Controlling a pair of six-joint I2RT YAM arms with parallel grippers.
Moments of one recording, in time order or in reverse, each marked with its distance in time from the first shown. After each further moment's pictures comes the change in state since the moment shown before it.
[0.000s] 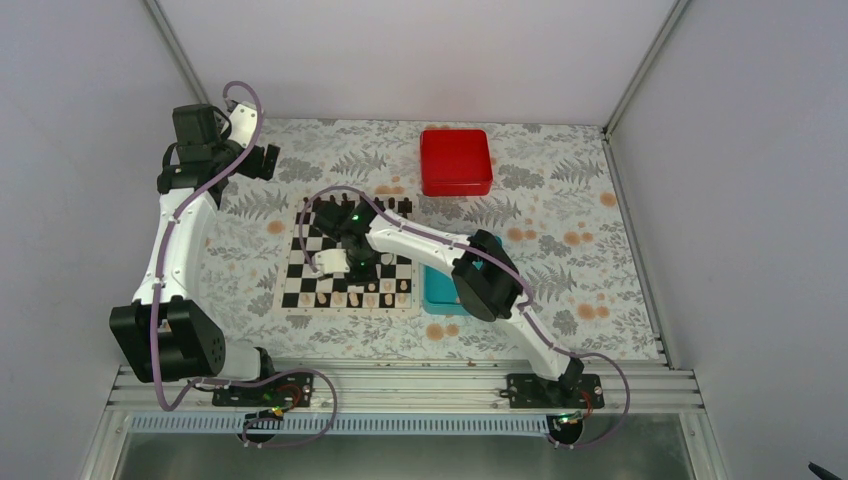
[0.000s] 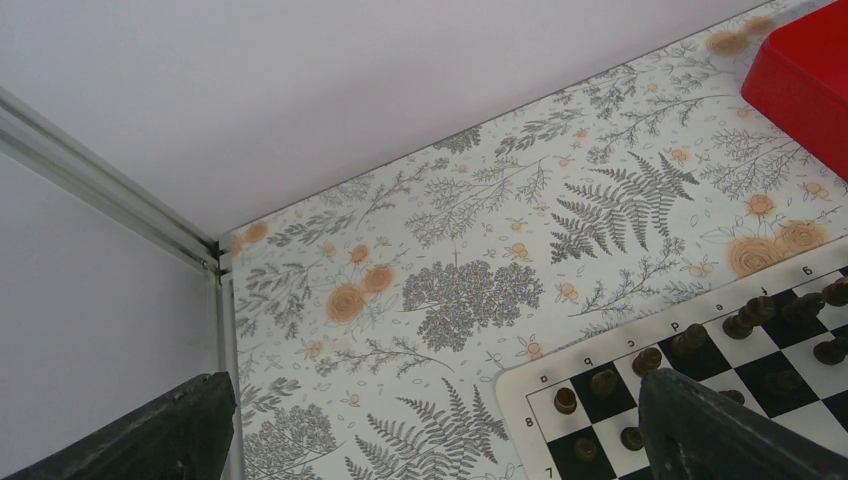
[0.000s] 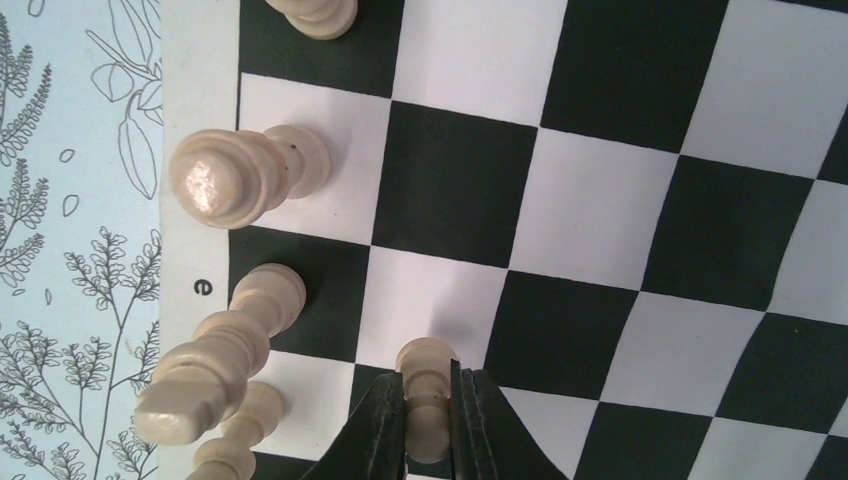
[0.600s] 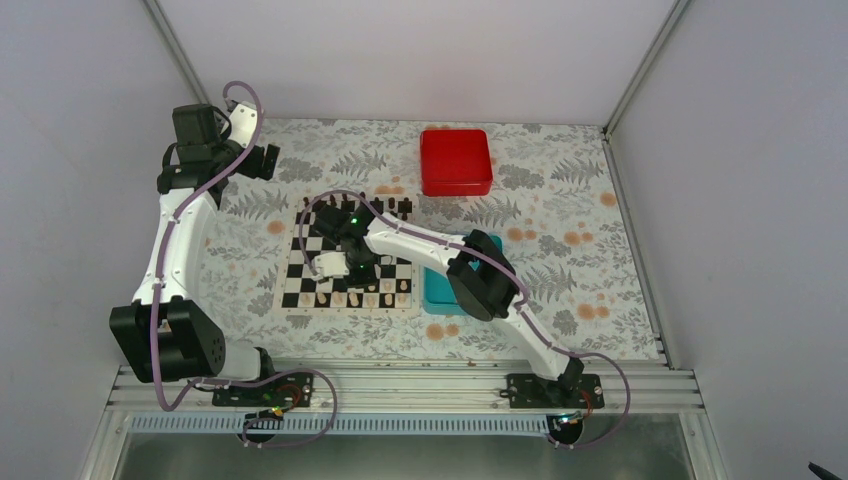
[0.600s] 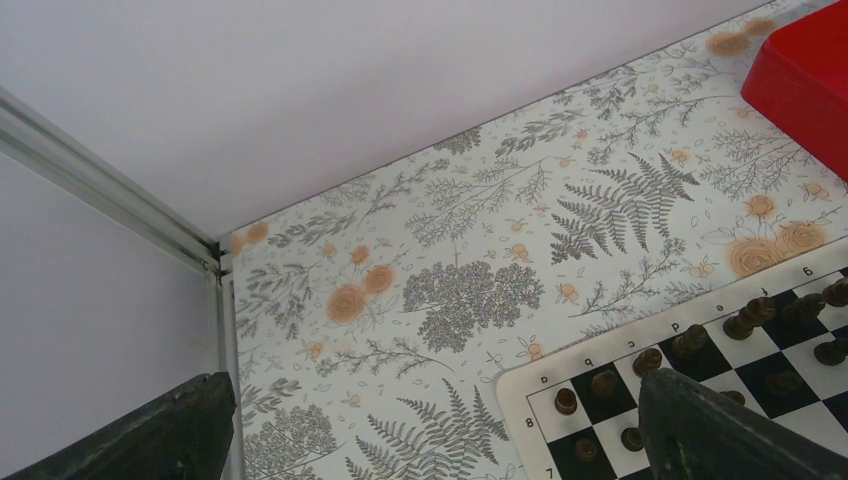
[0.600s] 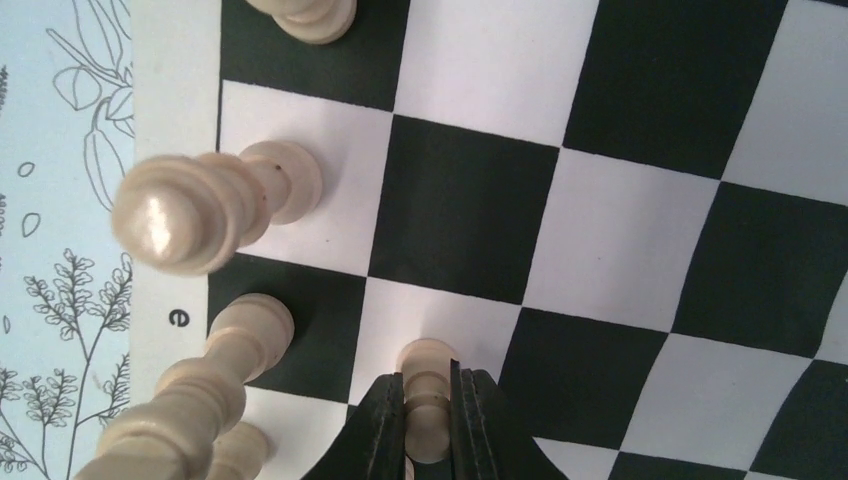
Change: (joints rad) left arm 0.000 0.000 0.000 0.001 0.000 0.000; right arm 0.000 0.023 -0.018 0.034 -0.014 -0.013
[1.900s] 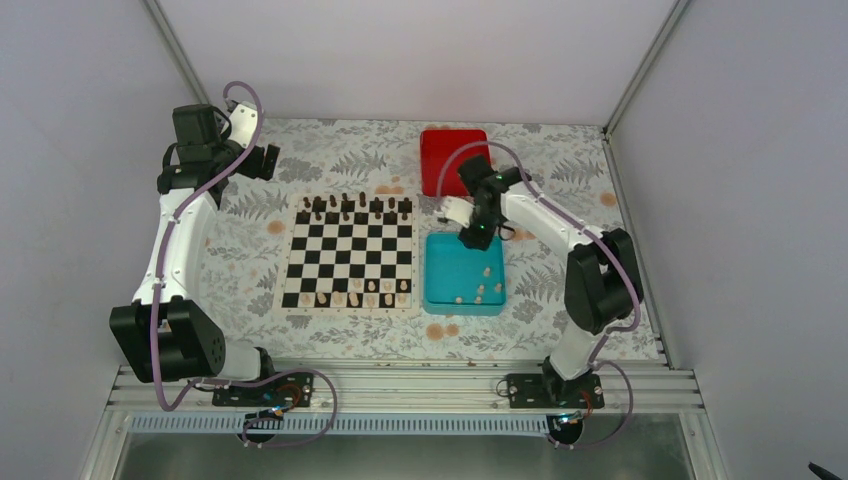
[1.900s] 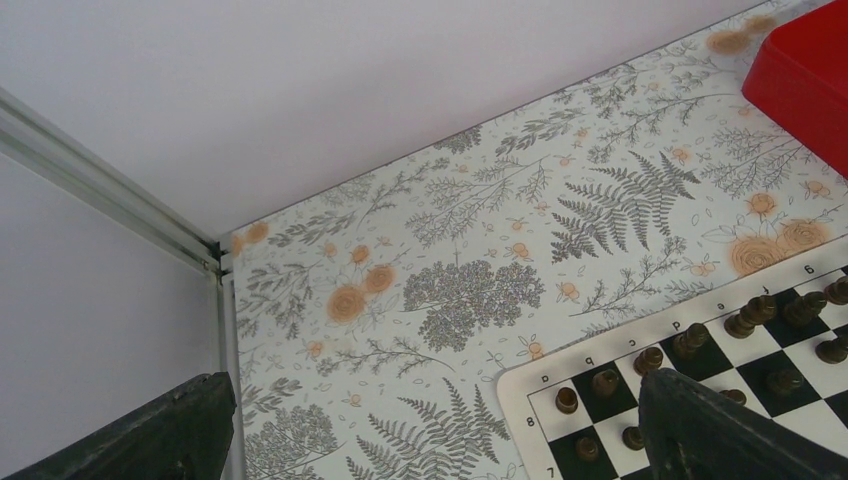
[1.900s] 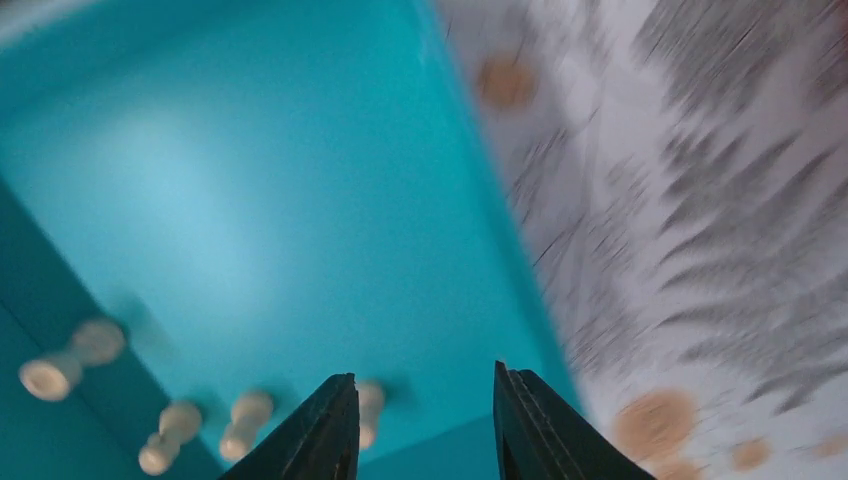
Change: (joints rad) left arm 0.000 0.000 -0.002 0.001 0.000 0.004; right arm -0.515 -0.625 -0.632 0.096 0.070 0.060
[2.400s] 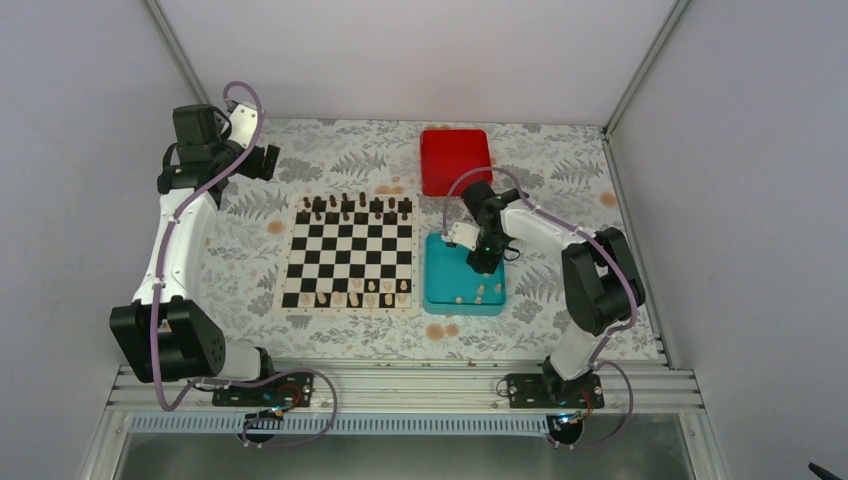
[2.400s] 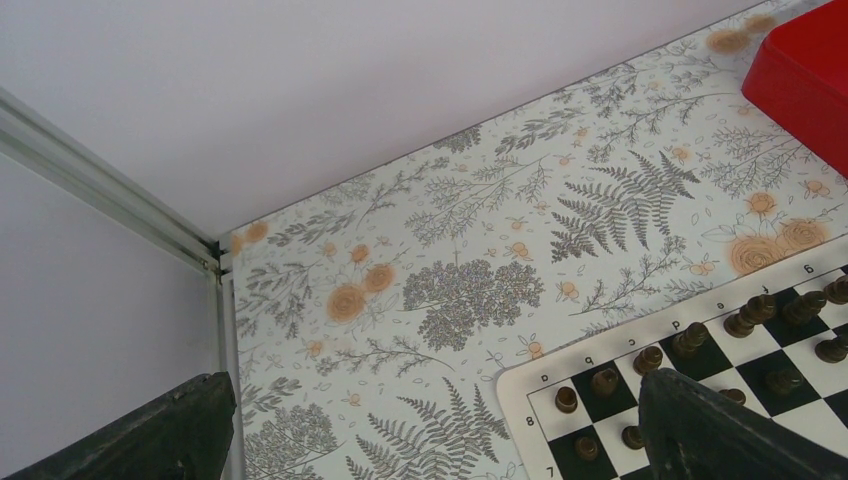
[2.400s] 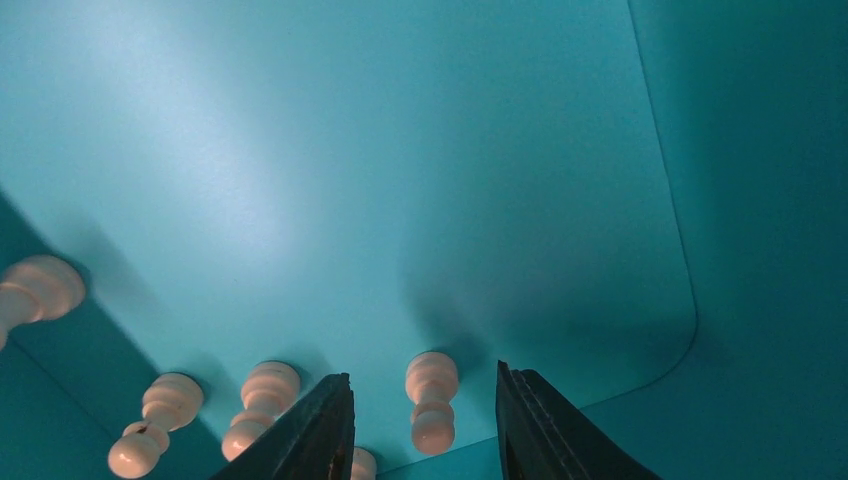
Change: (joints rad) left arm 0.000 0.000 -0.001 -0.001 0.000 0.000; right arm -0.043 -0.018 -0.259 0.076 0.027 0.006
